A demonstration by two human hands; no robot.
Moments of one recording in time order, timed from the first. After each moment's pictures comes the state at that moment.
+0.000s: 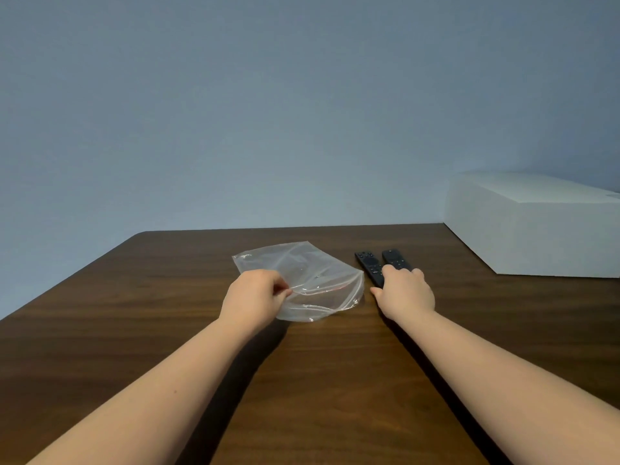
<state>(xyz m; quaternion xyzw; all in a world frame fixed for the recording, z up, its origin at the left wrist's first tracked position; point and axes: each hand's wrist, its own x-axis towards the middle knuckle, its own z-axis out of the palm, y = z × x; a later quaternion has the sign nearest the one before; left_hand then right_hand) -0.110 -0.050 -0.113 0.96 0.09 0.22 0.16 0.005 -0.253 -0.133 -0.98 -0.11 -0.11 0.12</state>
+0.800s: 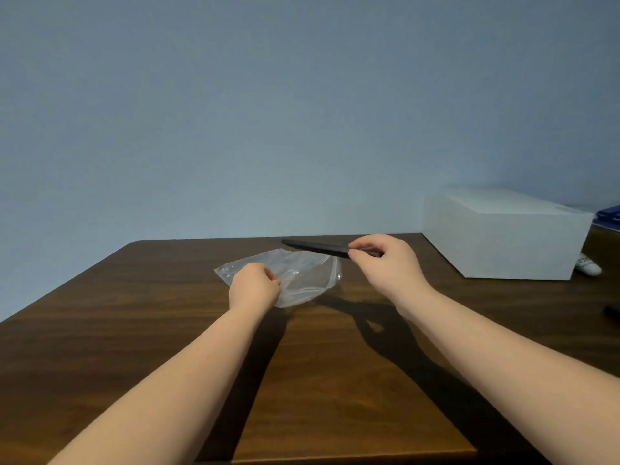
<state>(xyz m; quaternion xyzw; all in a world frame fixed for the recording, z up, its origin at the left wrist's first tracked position) -0.101 -0.073 -0.098 0.90 0.25 0.22 0.30 -0.075 -0.276 -0.056 -0.81 -0.20 -0.13 0.53</state>
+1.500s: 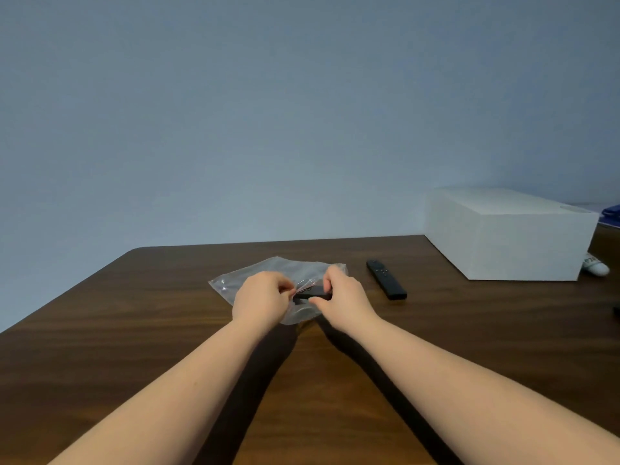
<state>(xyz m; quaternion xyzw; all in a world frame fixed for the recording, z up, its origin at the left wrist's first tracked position) -0.111 -0.086 -0.097 0.93 0.14 0.22 0.24 -0.055 -0.220 -0.112 -0.89 -0.25 -0.07 0.37</state>
